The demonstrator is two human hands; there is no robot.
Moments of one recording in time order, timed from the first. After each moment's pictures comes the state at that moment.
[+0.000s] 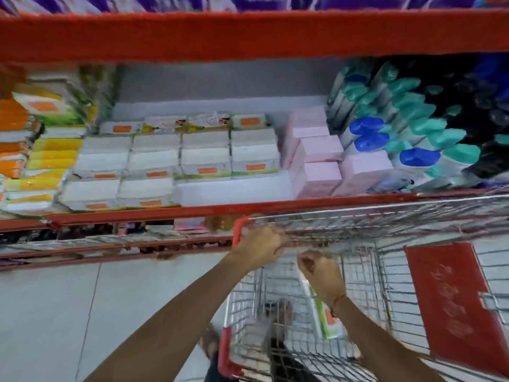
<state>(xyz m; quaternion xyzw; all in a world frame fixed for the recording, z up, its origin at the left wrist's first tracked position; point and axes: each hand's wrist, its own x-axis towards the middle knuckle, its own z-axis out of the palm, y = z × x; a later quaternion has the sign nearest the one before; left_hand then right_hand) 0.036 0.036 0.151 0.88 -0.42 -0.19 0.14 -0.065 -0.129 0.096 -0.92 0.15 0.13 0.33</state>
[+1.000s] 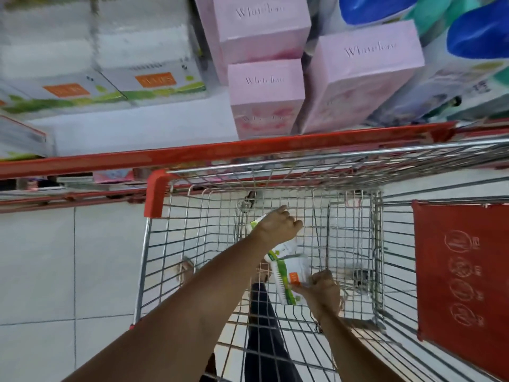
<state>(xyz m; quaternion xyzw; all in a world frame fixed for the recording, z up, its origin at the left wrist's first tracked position) -0.001 -0.115 -0.040 0.79 -0.54 -0.26 -0.14 -0.166 -0.202 -0.035 -0.74 0.49 0.29 0.36</state>
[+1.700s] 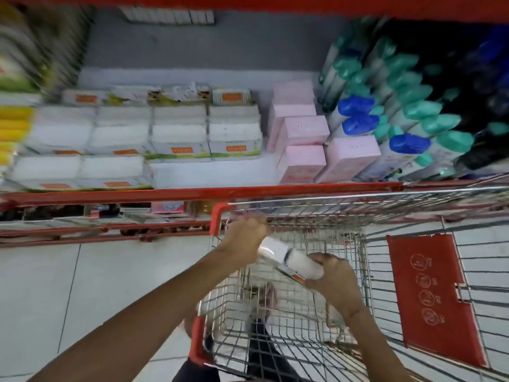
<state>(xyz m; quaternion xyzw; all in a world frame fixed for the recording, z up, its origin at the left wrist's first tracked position) 0.019 0.019 0.150 0.91 -0.35 -0.21 0.04 -0.090 -0.168 0.143 -0.92 0.20 0.27 0.19</state>
